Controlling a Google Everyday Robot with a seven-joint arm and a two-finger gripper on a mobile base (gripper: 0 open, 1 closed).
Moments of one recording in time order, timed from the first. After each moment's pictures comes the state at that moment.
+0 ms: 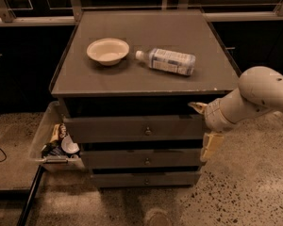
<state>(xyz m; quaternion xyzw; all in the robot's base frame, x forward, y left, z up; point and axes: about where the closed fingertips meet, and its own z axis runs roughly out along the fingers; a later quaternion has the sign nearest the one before) 0.534 -0.195 0.694 -0.71 0.65 0.07 0.24</state>
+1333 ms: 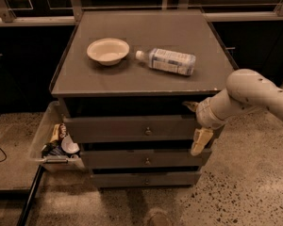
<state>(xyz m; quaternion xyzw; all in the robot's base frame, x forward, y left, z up) 0.576 -0.185 0.660 -0.70 0.66 0.09 0.25</state>
